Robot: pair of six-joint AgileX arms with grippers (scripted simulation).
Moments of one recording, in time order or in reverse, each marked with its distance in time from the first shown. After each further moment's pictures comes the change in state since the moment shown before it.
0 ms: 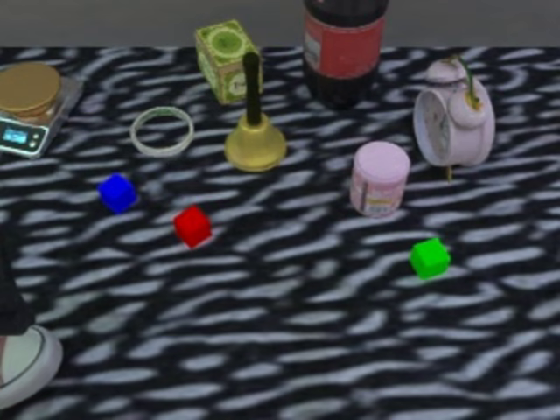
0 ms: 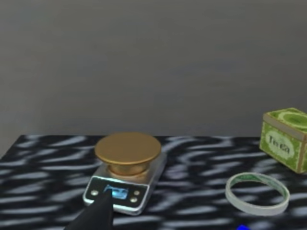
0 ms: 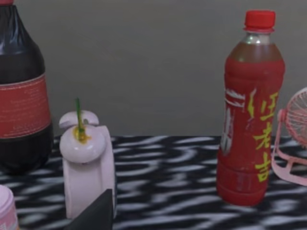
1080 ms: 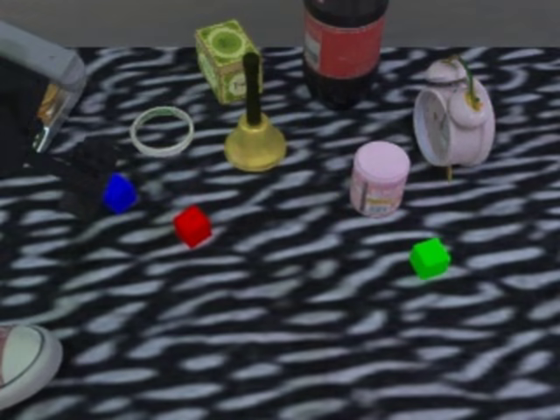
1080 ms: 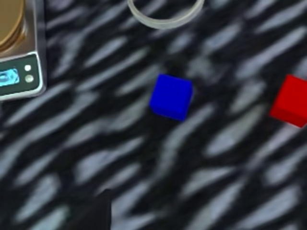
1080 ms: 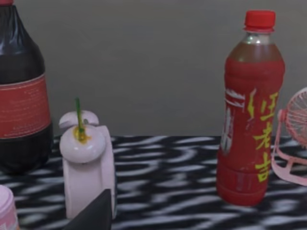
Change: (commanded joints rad) left arm -0.211 1.255 0.995 -0.629 0.004 0.272; right arm 0.000 0.000 0.000 0.000 0.000 0.000
